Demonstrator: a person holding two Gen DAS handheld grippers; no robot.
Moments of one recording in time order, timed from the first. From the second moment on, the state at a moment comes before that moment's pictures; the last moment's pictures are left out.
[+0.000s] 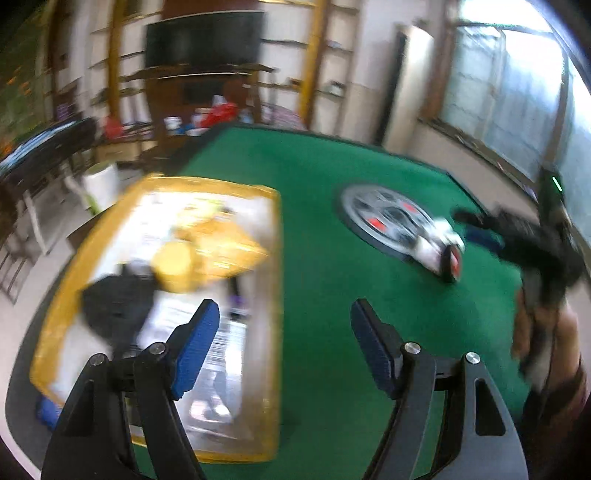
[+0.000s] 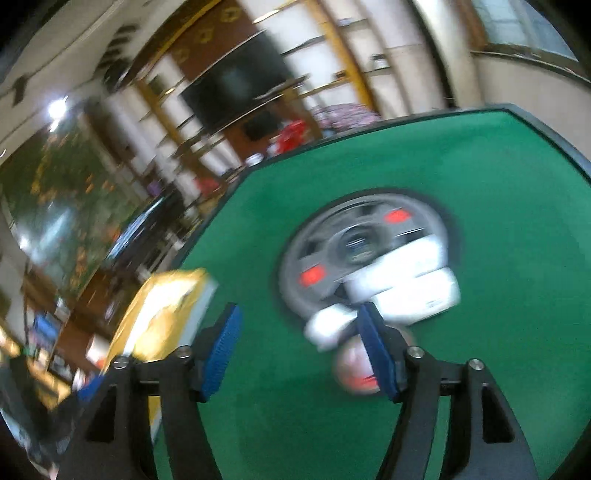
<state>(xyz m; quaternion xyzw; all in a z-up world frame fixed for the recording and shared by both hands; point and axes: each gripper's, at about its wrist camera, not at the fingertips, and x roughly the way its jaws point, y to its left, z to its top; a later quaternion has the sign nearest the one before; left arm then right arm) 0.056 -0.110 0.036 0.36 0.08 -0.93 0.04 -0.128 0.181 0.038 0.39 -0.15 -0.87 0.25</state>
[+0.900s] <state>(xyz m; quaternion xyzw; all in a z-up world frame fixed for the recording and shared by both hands) 0.011 -0.050 0.032 0.41 0.04 -0.91 -0.01 -0.135 0.178 0.015 0.46 -0.19 -0.80 0.34</state>
